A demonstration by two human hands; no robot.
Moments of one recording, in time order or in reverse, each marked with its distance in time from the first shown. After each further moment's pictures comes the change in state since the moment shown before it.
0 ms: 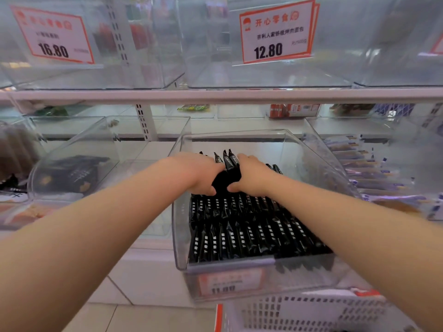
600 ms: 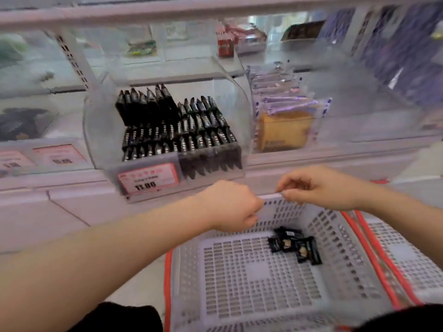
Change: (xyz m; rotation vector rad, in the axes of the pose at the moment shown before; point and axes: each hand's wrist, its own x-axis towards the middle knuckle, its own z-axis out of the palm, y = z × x) left_hand -0.079 0.234 0.044 -0.069 0.224 0.587; right_hand -0.256 0.169 -0.013 0.265 -0.228 -0.077
